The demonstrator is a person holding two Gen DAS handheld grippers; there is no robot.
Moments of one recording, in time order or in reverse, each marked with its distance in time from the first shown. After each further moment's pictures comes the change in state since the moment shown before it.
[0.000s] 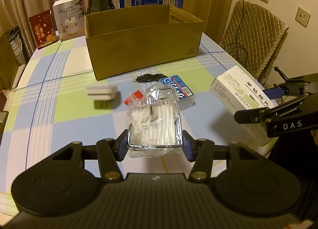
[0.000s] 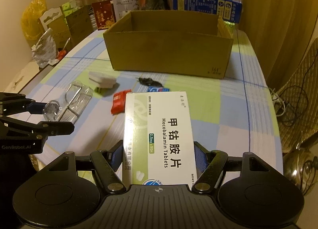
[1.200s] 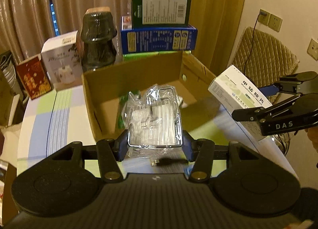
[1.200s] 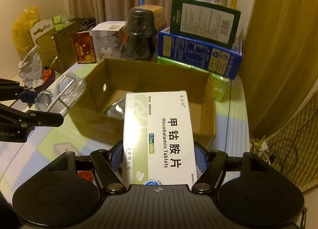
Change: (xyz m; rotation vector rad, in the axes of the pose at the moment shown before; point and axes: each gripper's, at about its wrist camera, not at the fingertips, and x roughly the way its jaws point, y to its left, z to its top) left arm 0.048 0.053 0.181 0.031 -0.078 -0.019; right arm 0.046 -0.059 0.189 -0.089 -0.068 -0.054
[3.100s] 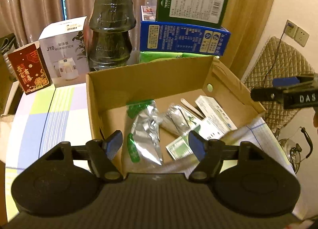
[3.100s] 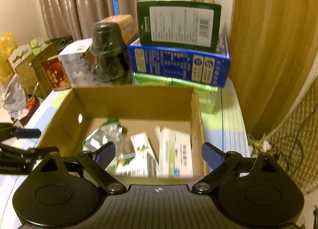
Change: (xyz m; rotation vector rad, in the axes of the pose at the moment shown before) left arm 0.078 0.050 0.033 -0.121 0.029 0.033; right arm 0.041 -0.040 0.028 0.156 -0.027 -0.026
